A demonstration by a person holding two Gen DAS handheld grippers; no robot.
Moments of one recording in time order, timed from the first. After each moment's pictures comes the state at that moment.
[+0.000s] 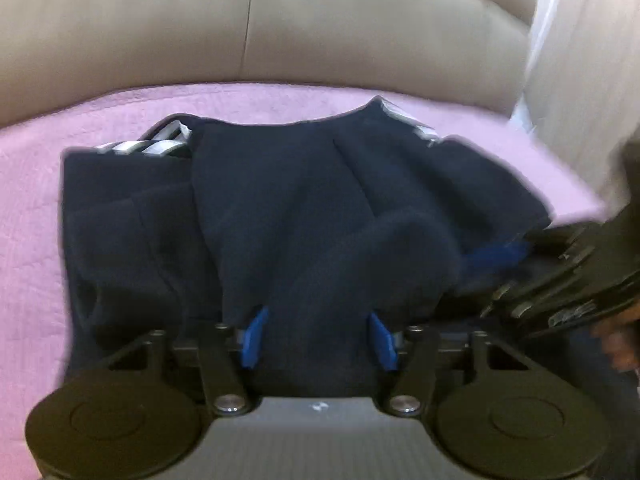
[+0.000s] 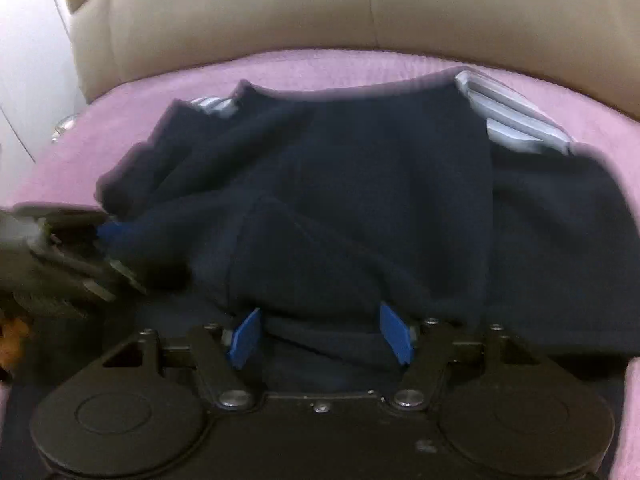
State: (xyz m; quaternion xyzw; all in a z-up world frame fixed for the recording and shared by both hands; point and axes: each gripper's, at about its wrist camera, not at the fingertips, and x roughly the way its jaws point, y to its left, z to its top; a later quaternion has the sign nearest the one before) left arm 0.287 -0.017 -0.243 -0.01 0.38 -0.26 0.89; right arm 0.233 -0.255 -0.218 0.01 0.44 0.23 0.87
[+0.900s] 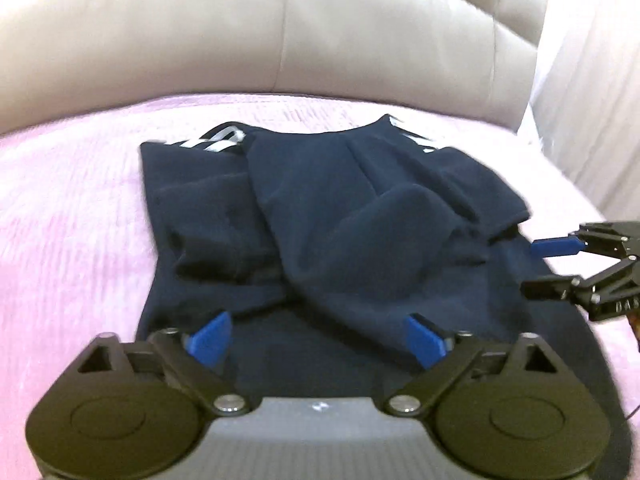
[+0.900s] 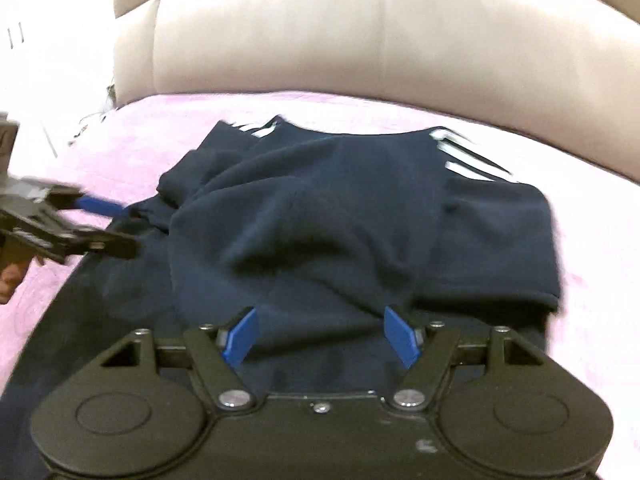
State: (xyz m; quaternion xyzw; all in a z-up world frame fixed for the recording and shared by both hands) left arm 0.208 0.030 -0.191 -0.02 0.40 -0.21 0.89; right arm 0.164 -0.289 -0.157 -0.03 0.41 0.21 0.89
